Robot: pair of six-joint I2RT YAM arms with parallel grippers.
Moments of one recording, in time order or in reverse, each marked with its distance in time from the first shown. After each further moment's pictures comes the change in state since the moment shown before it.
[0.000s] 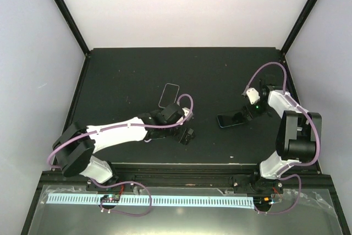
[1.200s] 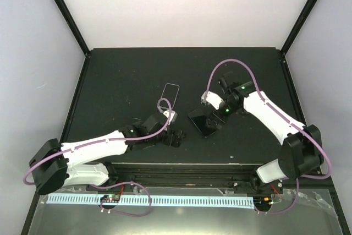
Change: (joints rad) left arm -0.020 -0.302 -0.239 0.091 -0.141 -0.190; right arm 0.544 -0.118 0.147 -0.310 -0.311 -0.066
